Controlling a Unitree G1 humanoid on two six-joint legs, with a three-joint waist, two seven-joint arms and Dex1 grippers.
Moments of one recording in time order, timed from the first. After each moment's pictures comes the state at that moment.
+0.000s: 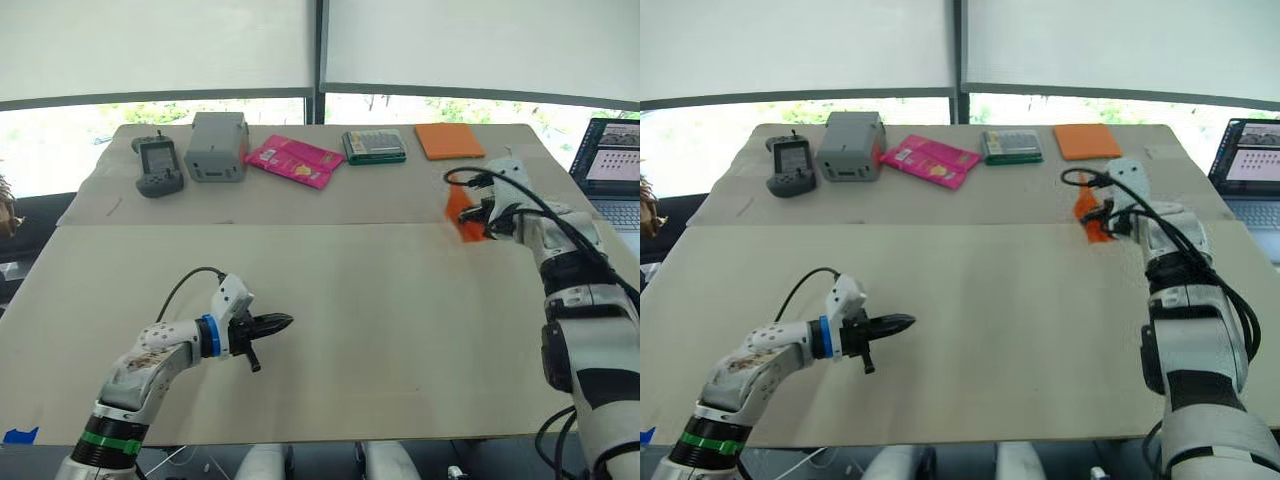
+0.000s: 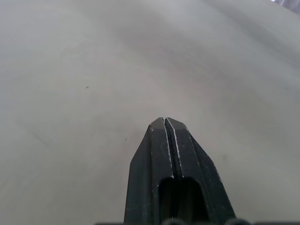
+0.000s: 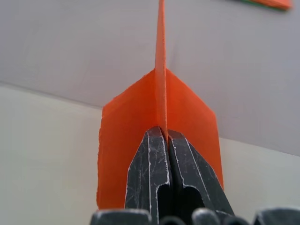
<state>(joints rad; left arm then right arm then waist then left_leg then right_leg) -0.16 0.57 -0.06 -0.20 -0.47 0.54 -0.91 -1.13 -0.64 0.02 1.05 0.08 0.45 0.44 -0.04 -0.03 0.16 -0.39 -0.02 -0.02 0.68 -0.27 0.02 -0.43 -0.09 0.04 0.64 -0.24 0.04</state>
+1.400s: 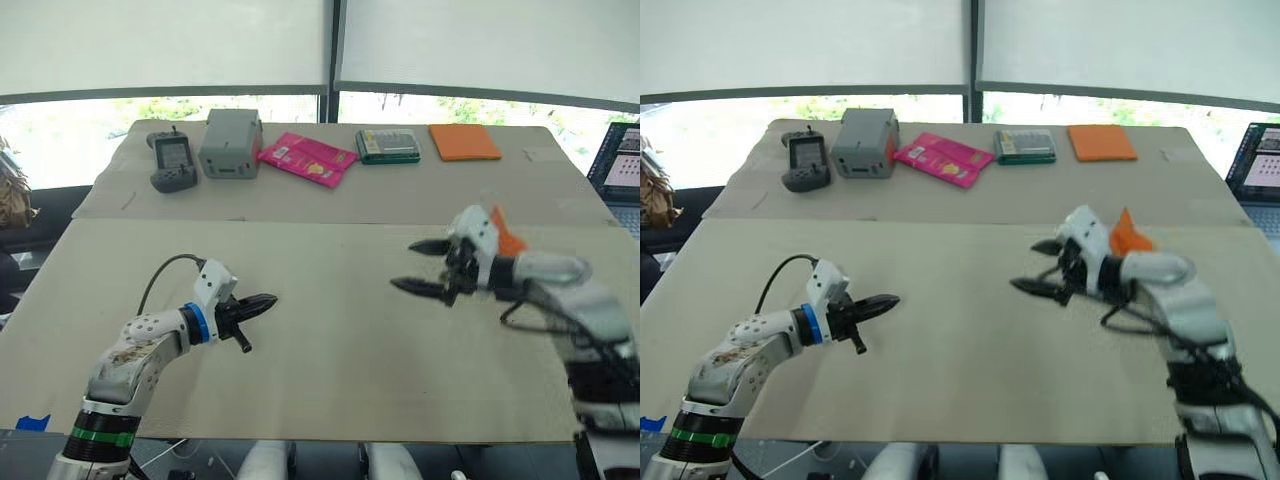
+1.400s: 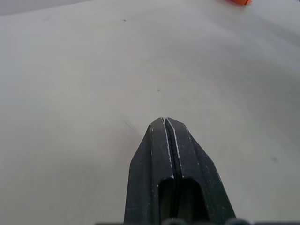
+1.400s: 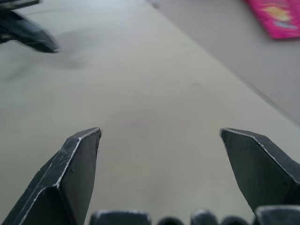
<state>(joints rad) -0.16 0.59 0.04 -0.19 -0.47 0.53 -0.83 -0.38 -0.69 -0.01 -0.26 0.37 0.63 0.99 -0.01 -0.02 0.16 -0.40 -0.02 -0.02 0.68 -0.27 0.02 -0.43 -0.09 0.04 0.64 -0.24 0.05</state>
